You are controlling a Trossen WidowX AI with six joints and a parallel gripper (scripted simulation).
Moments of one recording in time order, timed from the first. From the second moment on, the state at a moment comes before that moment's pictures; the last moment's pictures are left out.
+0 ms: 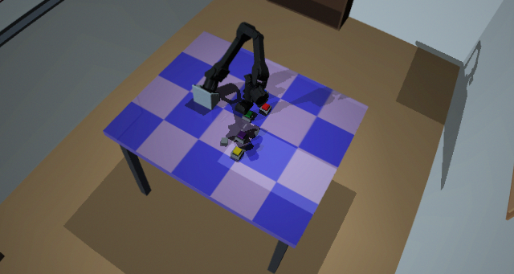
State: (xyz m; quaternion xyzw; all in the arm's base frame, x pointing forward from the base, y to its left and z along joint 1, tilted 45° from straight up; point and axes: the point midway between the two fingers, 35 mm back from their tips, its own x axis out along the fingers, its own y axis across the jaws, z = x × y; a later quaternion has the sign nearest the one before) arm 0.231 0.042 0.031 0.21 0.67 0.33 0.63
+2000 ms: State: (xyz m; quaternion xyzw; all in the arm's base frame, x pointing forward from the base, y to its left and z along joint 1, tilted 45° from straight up) arm 0.283 -0.022 -0.083 0.21 0.67 0.32 0.64
